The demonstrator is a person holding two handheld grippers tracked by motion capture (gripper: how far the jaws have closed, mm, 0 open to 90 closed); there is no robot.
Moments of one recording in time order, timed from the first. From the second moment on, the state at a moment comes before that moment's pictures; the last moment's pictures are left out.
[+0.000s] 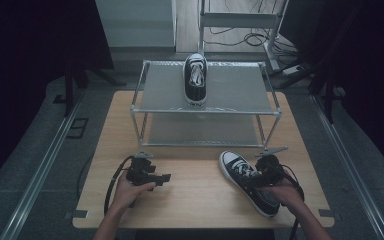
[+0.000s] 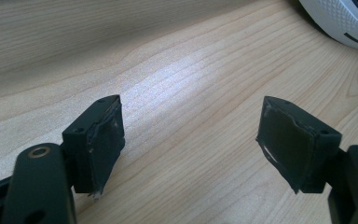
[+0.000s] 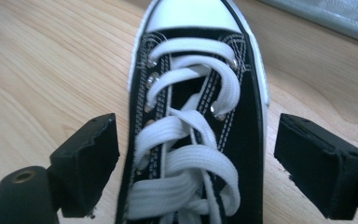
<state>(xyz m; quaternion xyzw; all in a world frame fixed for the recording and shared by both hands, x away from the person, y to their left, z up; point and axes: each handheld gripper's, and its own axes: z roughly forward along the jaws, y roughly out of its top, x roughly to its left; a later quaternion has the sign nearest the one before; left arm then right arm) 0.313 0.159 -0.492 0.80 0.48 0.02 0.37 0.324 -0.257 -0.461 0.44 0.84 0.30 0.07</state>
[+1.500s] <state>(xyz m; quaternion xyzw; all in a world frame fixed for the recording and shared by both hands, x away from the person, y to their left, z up) 0.311 0.163 -0.493 0.79 0.49 0.02 0.38 0.328 -0.266 -0.444 0.47 0.83 0.30 0.01</state>
